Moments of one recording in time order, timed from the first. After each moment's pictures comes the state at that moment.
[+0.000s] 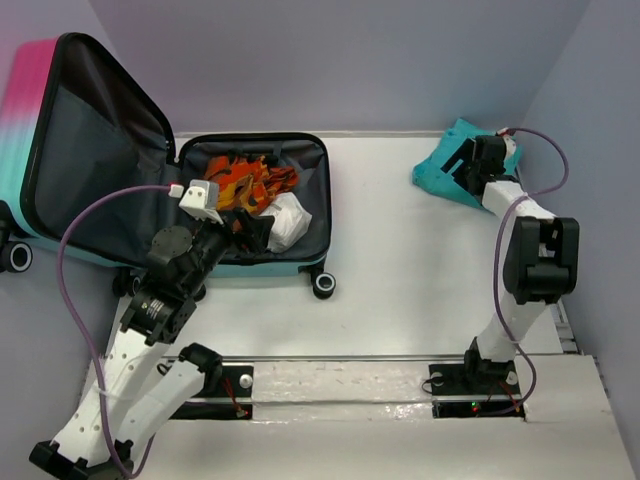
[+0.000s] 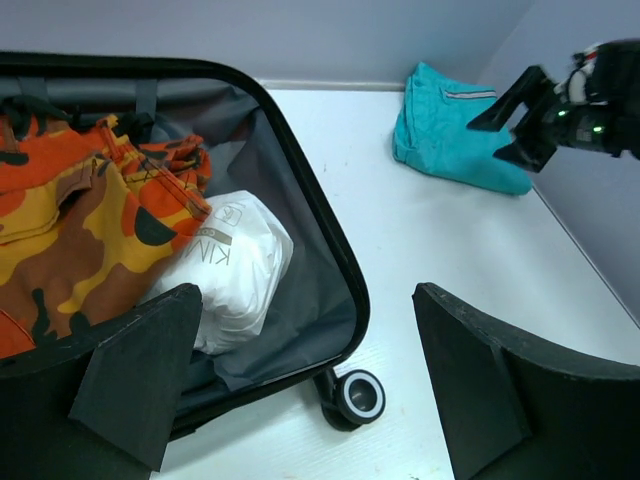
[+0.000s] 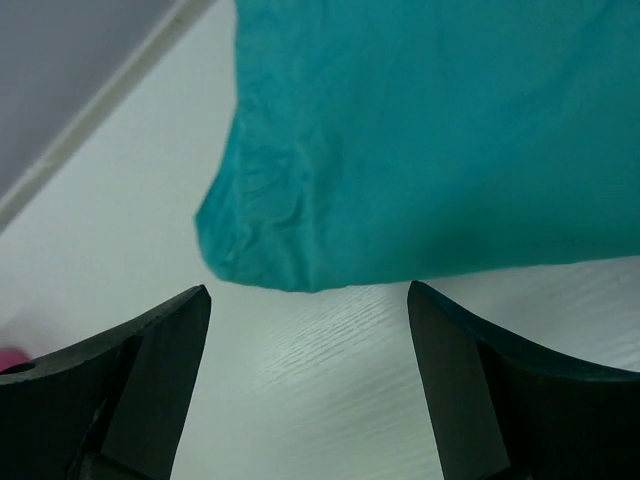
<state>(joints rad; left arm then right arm) -0.45 0.66 0.84 -0.28 0.00 -0.34 -0.05 1.77 1.28 -0.06 0.14 0.63</state>
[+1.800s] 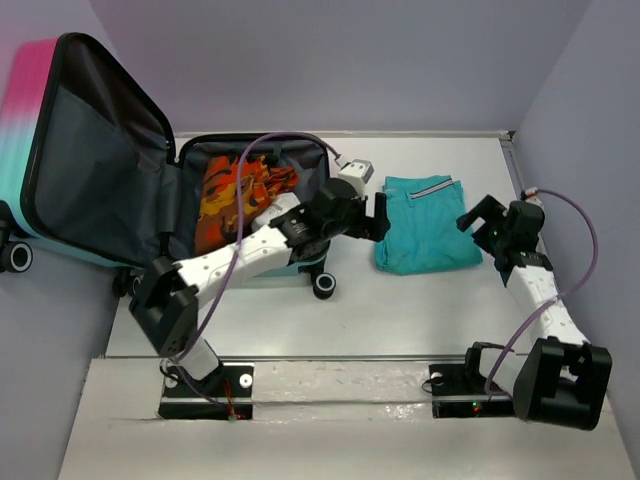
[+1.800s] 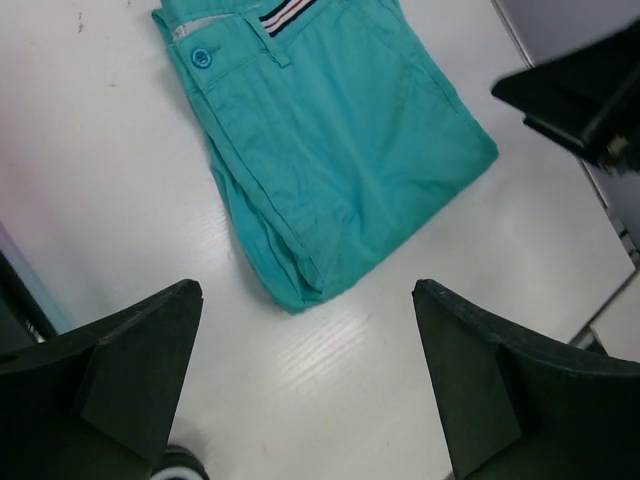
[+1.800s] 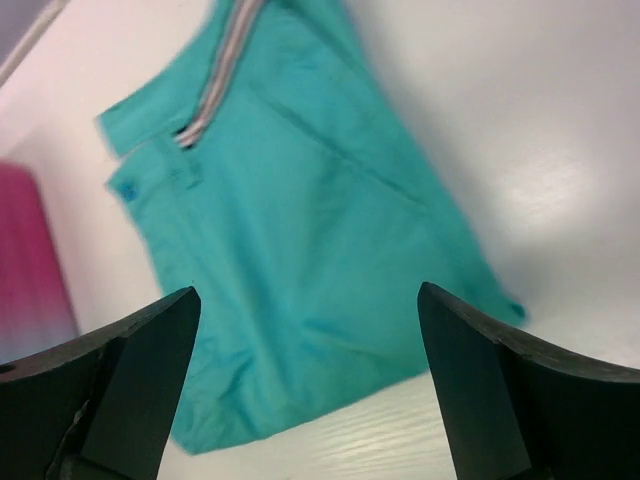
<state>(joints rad) -0.89 1.51 1.21 -0.12 -0.06 -0.47 -0.12 1.13 0.75 -0.17 -0.10 0.53</state>
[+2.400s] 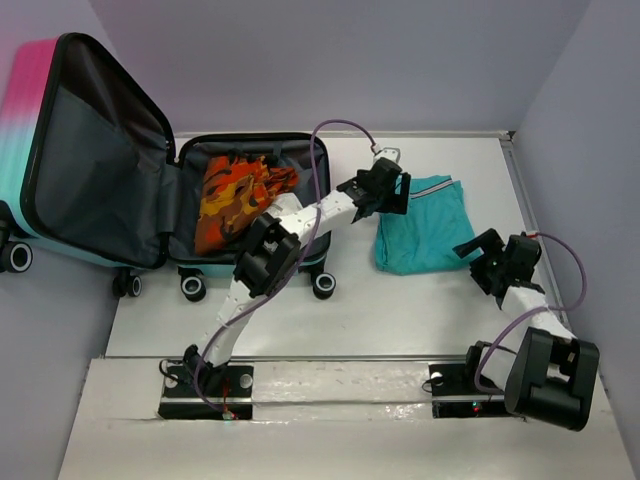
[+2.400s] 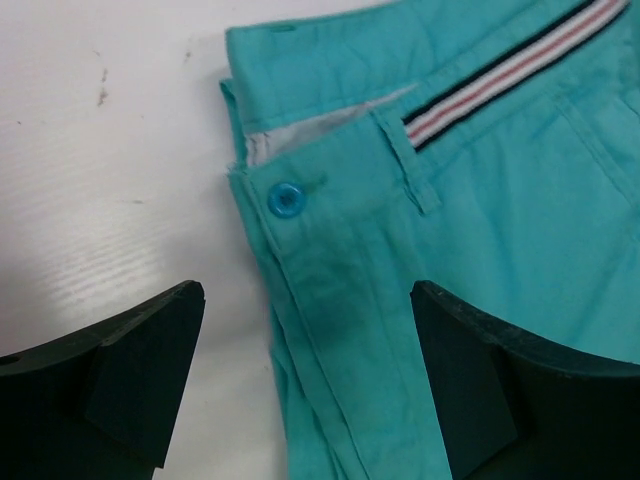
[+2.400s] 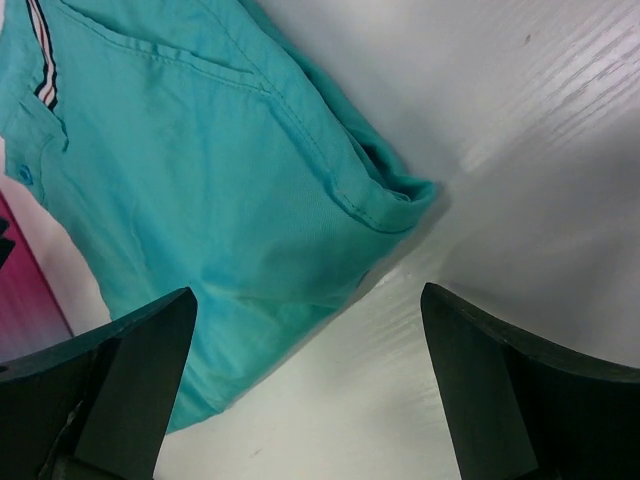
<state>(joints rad) -0.83 2.33 1.99 -0.31 -0.19 -0.49 -0.31 1.07 0.39 -0.01 -0.23 0.73</state>
